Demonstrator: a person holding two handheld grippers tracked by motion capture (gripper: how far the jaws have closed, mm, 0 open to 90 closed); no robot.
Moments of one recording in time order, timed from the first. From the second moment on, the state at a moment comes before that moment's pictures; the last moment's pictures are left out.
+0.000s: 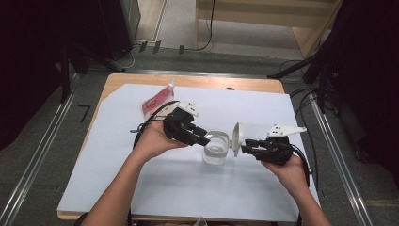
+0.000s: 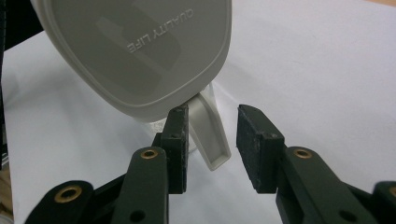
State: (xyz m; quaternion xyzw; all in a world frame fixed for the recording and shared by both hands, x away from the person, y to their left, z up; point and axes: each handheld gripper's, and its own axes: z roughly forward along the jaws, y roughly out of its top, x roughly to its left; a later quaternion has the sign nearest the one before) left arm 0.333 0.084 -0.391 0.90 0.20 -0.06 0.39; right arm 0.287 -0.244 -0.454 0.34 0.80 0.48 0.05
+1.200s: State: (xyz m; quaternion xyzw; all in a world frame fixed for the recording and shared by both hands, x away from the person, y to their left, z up) left arm 0.320 0.164 -0.387 0.88 0.27 0.00 0.38; right arm 0.290 -0.258 -0.448 0.35 0.80 0.49 0.08
